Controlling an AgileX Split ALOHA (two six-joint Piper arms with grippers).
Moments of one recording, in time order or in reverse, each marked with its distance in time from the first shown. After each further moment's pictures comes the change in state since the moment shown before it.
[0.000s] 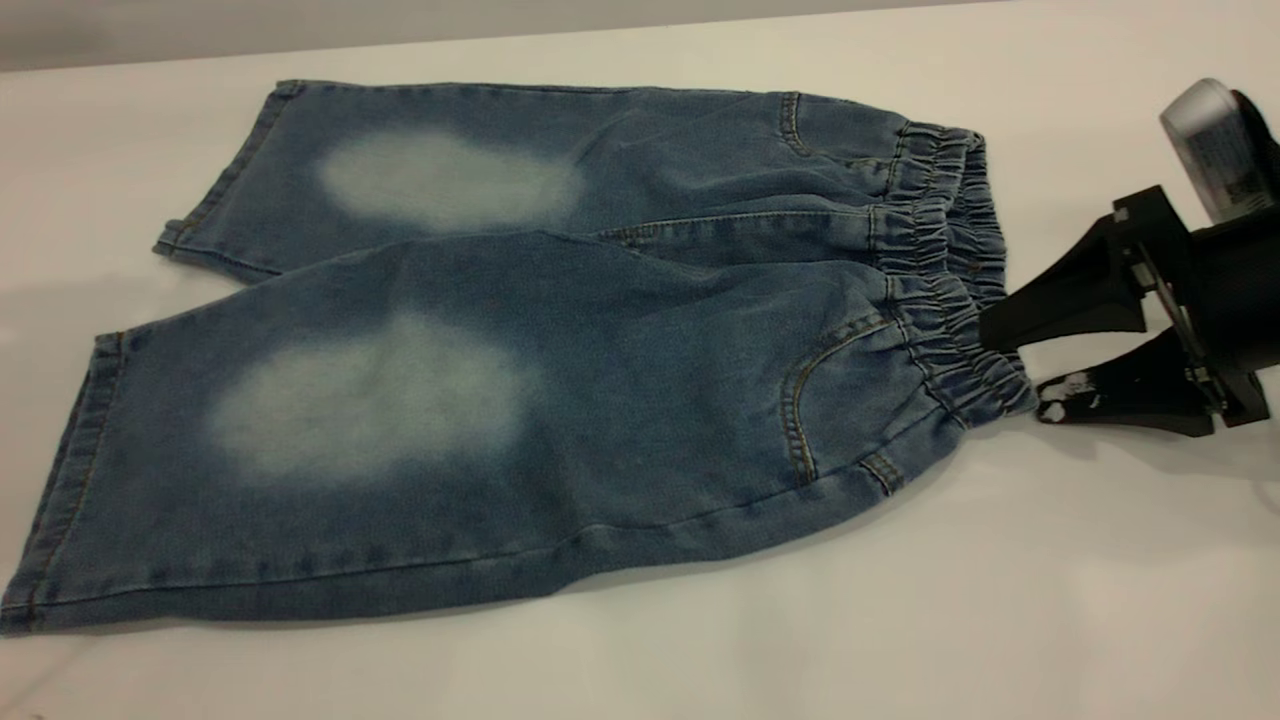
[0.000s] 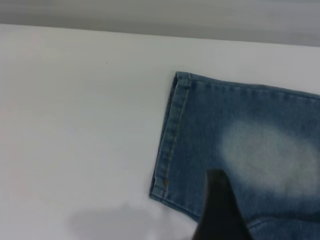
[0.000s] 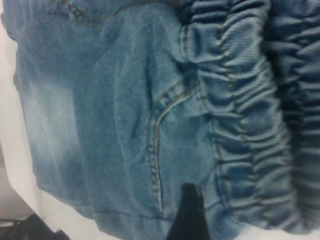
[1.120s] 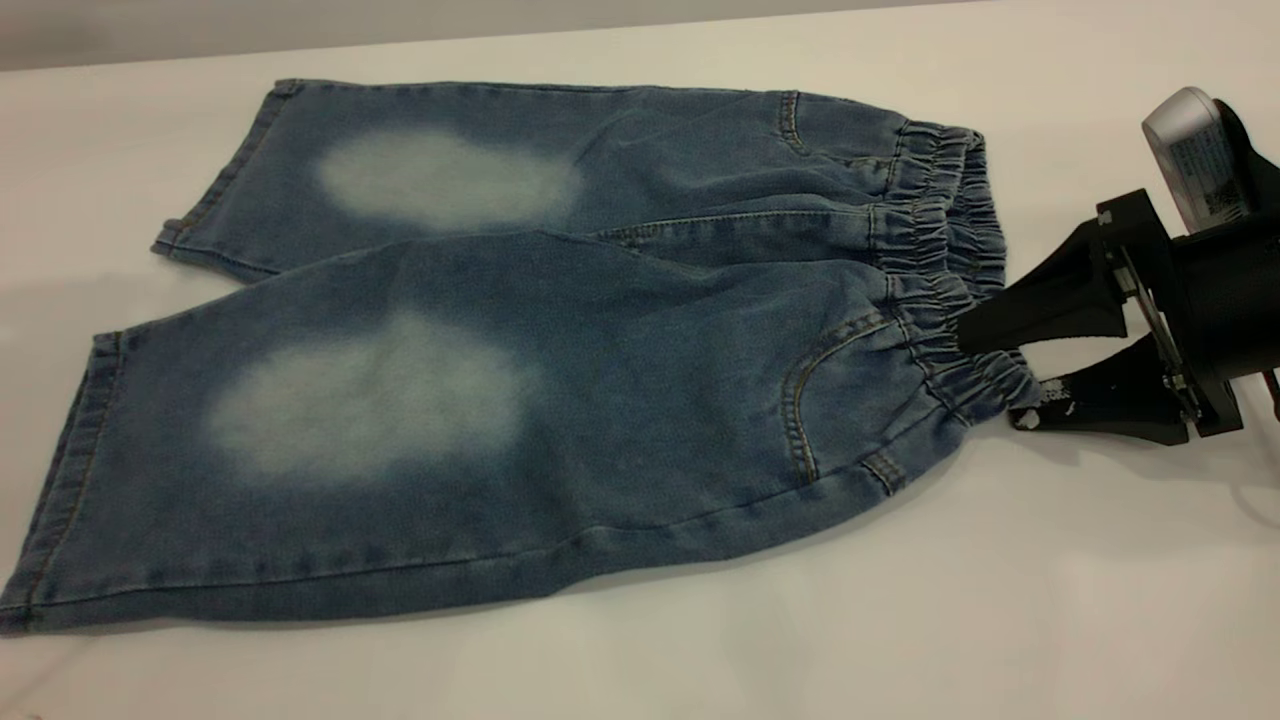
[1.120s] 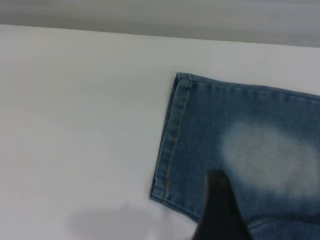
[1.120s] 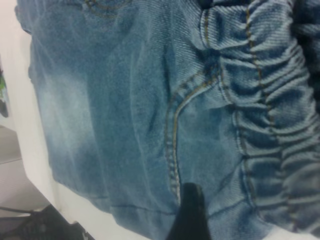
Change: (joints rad) left arm 0.000 0.000 0.000 0.001 -0.002 0.000; right arm 0.039 0.010 0.001 0.030 0.067 -0.007
